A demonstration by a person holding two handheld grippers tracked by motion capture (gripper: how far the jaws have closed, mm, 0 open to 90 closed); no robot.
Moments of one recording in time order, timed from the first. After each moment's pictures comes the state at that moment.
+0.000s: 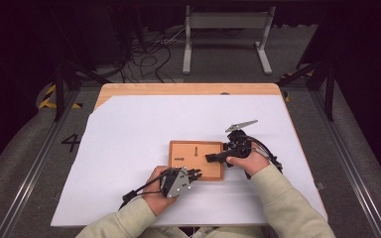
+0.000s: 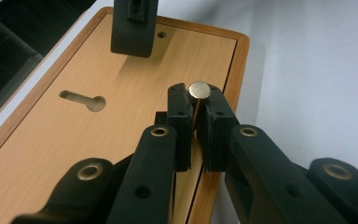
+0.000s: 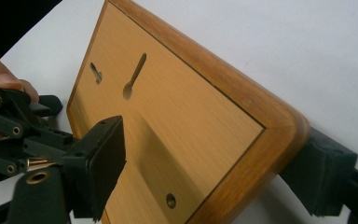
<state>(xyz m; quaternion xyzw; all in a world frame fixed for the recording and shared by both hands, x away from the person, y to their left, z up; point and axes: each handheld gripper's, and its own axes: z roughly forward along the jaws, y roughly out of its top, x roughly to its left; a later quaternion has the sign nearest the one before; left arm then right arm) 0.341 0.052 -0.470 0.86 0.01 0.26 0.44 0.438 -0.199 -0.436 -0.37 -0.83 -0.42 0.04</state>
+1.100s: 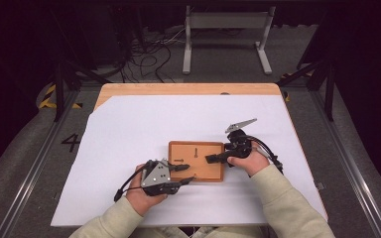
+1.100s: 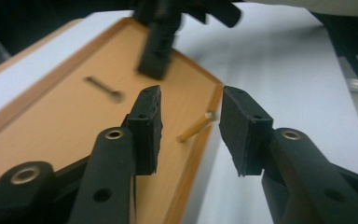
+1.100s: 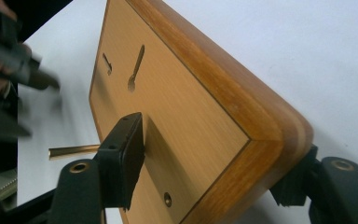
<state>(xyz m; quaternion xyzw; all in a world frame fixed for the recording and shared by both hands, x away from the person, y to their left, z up) 0.340 0.103 -0.438 0.82 0.10 0.15 0.53 0.435 -0.200 -0.427 -0.32 -0.84 -0.43 0.05</state>
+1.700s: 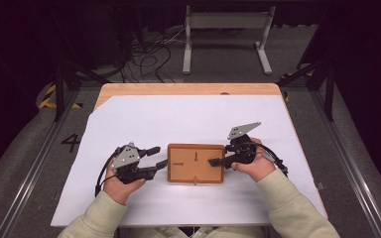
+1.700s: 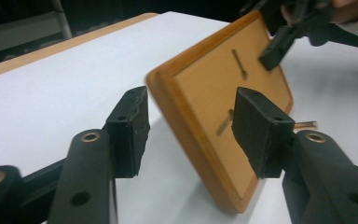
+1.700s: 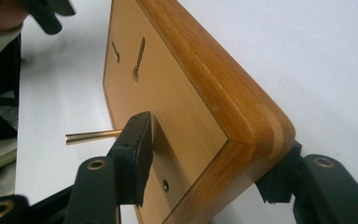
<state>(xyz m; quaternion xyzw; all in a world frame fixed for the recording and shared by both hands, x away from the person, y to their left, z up) 0.363 0.162 -0.430 0.78 0.23 0.15 0.56 0.411 -0.203 -0.410 -0.25 -0.87 -0.43 0.00</state>
